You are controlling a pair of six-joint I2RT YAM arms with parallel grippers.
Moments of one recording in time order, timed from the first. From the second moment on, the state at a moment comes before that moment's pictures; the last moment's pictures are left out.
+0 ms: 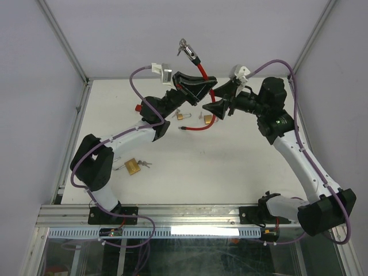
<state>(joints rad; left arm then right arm) -0.71 1.71 1.20 1.24 0.34 -0.65 0.39 1.19 1.18 -0.05 -0.73 -0.10</state>
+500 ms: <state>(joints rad) -0.66 1.55 1.23 1.19 0.68 -0.75 0.40 1.18 1.27 0.03 -1.14 0.10</state>
